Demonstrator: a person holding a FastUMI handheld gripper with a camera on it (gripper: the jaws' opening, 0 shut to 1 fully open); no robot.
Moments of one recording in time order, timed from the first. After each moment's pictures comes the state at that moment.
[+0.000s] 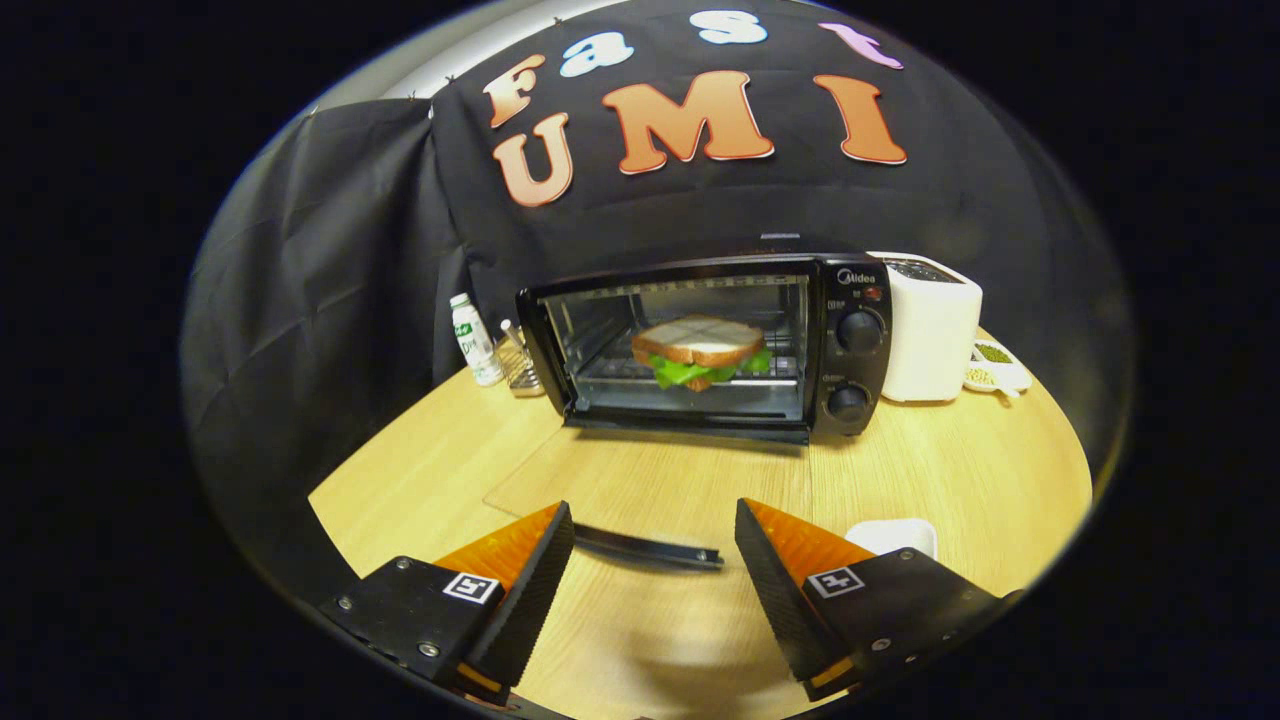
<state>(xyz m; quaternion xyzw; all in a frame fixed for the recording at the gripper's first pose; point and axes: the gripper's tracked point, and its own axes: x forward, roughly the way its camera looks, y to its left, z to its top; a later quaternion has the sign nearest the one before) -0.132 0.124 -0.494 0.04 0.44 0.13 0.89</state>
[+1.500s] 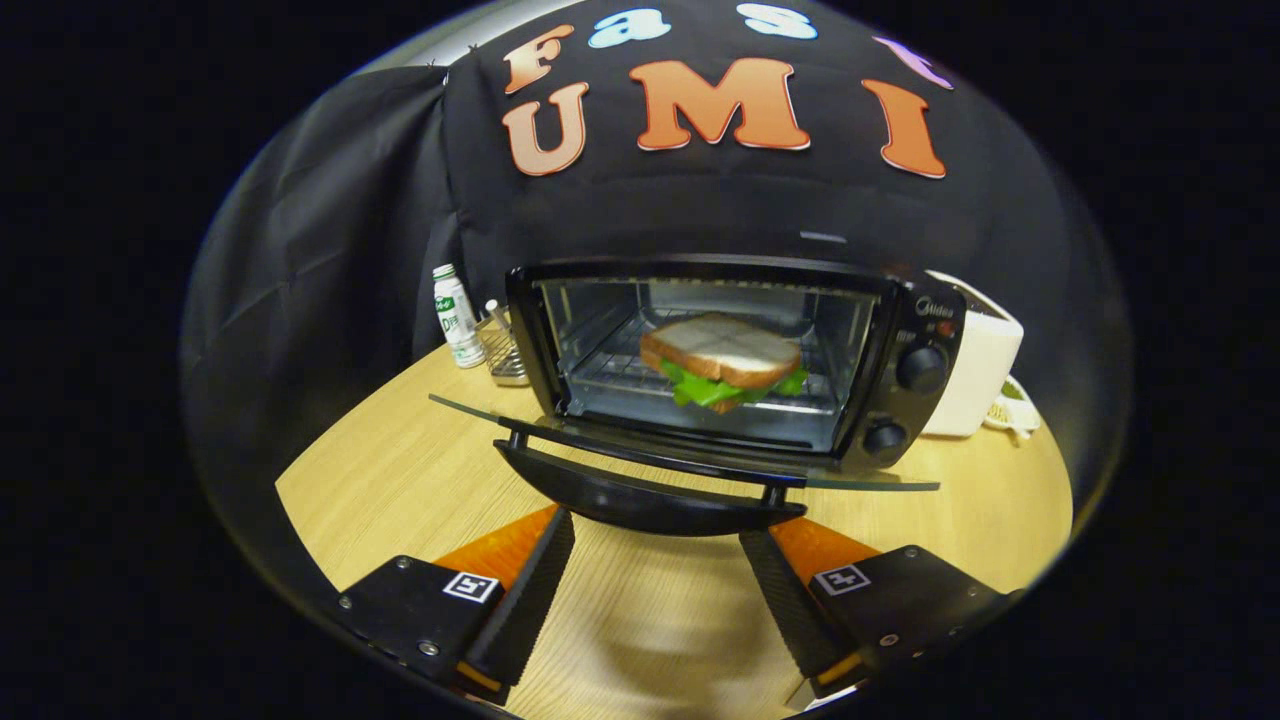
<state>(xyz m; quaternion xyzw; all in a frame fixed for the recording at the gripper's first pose) -0.051 0.149 -0.499 0.00 0.43 0.11 0.90</state>
